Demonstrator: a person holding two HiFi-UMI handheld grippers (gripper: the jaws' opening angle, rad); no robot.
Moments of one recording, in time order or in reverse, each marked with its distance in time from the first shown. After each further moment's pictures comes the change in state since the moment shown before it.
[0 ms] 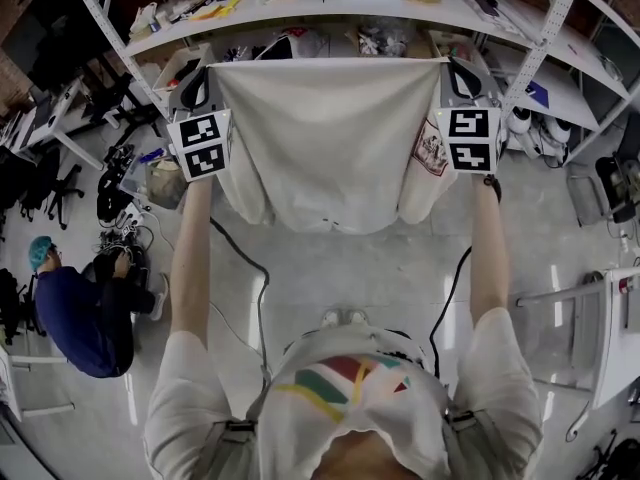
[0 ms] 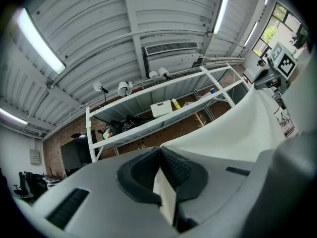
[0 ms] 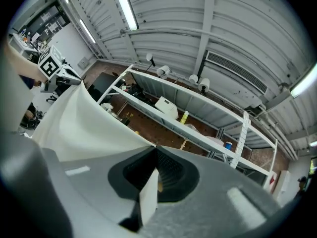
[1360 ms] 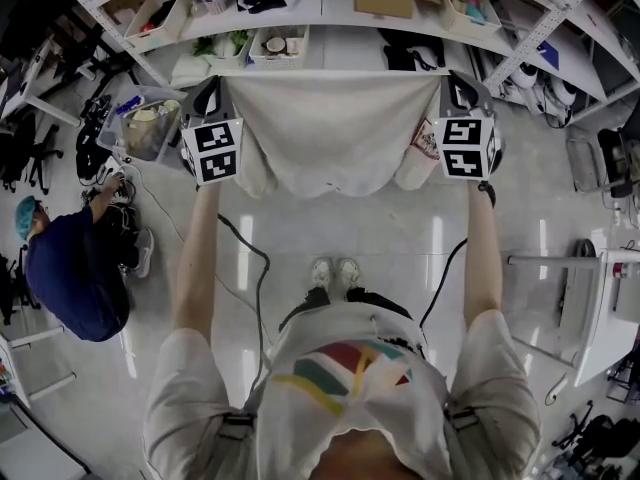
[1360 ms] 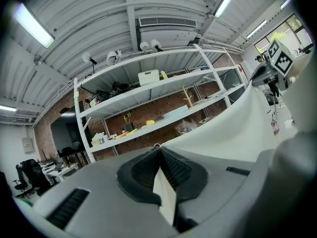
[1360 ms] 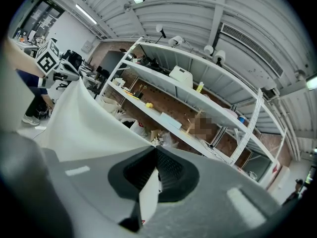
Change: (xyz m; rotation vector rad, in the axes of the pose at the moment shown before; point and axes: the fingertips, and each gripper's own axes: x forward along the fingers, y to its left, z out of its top) left arm -0.014 -0.076 -0.166 -0.019 0.265 -0.119; right arm 0.003 0.079 -0.140 -0.025 0.278 0.122
